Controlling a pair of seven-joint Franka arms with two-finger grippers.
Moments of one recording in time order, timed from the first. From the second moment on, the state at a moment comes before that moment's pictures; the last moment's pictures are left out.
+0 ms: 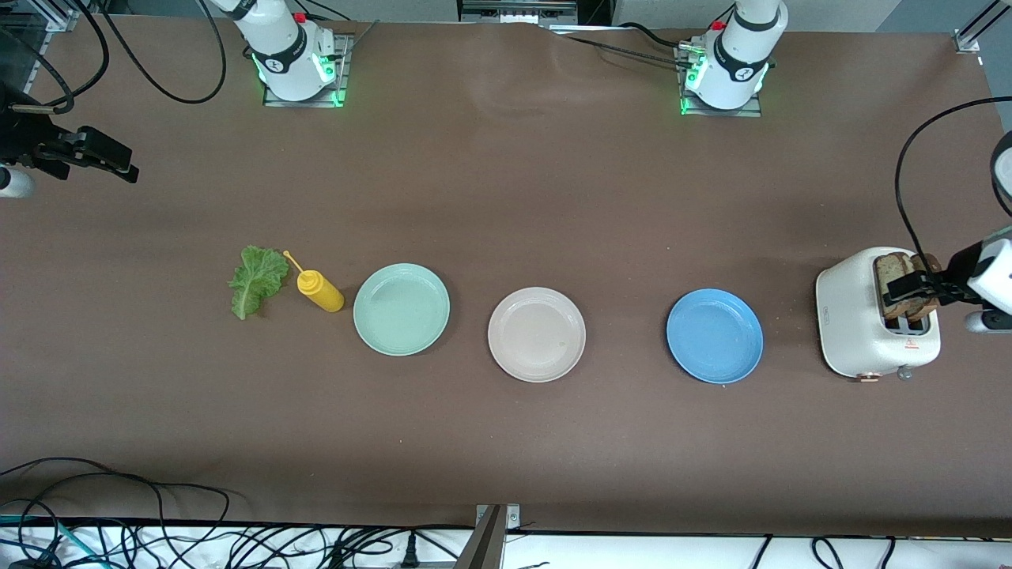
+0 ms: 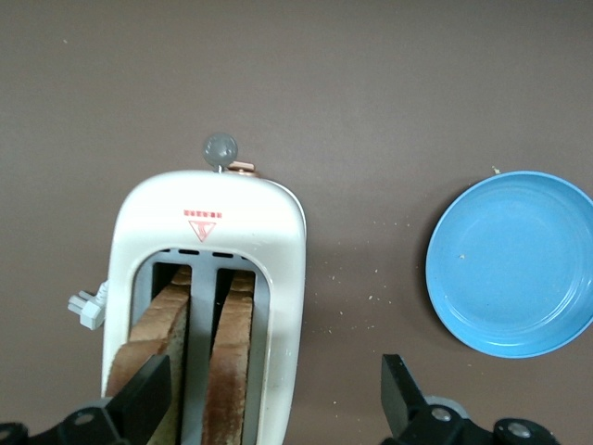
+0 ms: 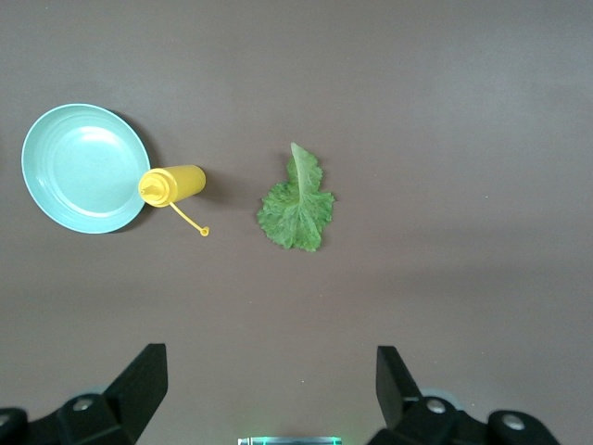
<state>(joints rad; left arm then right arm) 0.27 0.28 -0.03 -1.77 -0.02 2.07 0.20 0.05 -0.02 -0.06 -1.61 0.00 1.52 0.03</state>
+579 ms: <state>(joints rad) 0.27 0.26 -0.03 -1.89 -0.02 2.17 0.20 0.05 -0.02 -0.06 -1.61 0.00 1.52 0.03</state>
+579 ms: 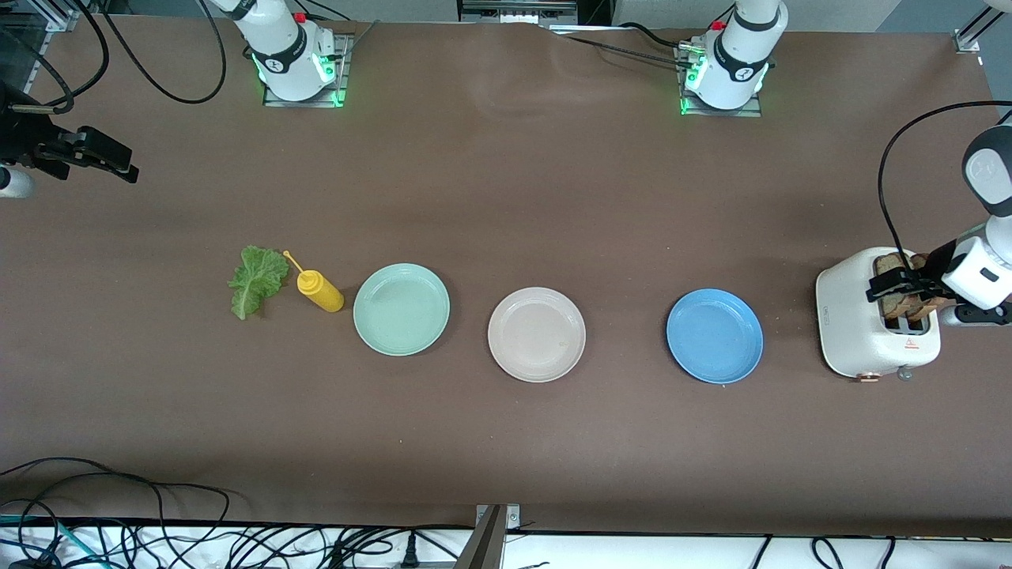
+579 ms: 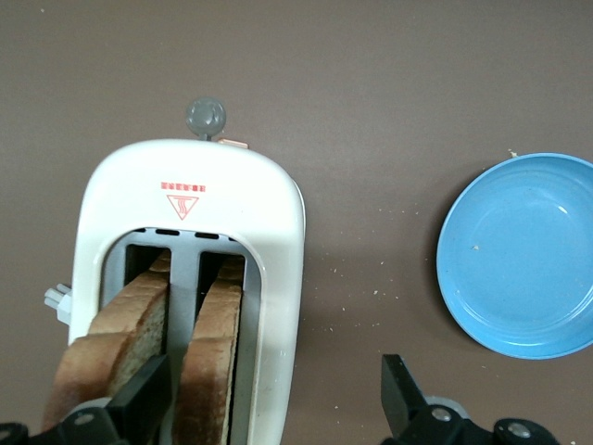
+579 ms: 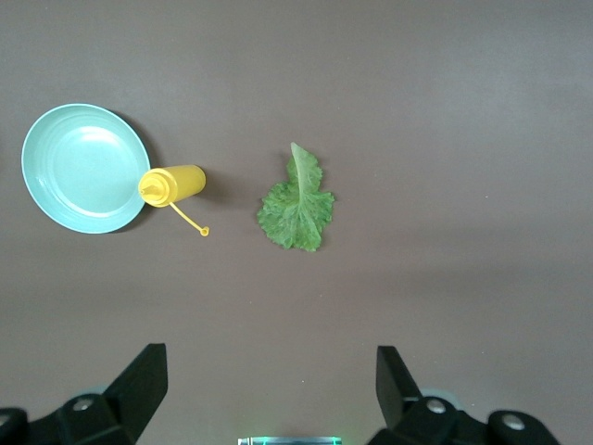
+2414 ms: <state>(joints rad) 0.29 0.21 -0.01 -1.71 -0.15 1.92 0.26 0.05 -0.02 -0.06 -1.61 0.00 1.50 0.03</state>
